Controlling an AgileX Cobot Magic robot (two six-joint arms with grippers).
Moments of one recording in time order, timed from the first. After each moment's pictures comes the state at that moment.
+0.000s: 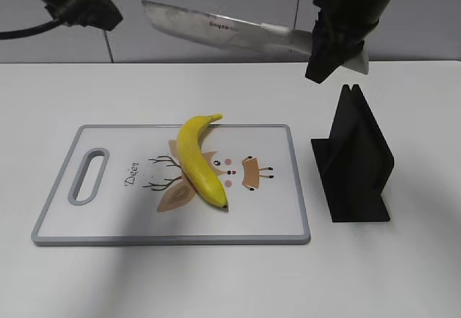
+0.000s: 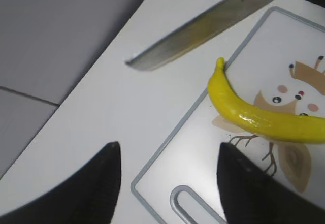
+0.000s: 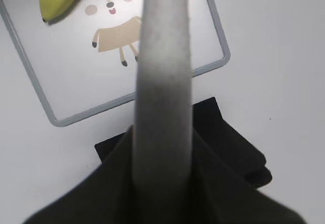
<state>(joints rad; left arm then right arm) -0.43 1.52 -1.37 -0.13 0.78 0.69 0.38 1.92 -1.72 0.23 1.21 -0.85</state>
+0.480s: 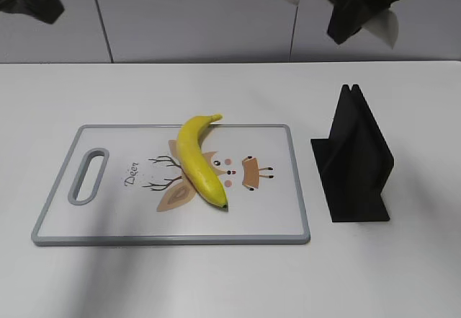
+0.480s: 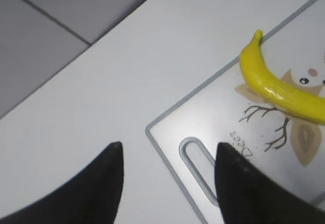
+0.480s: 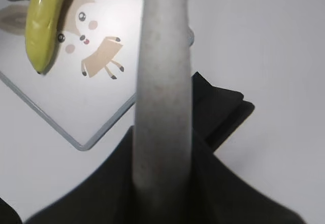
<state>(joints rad) -0.42 1.43 -1.37 0.08 0.95 0.34 0.38 1.79 -1.72 0.15 1.22 -0.35</state>
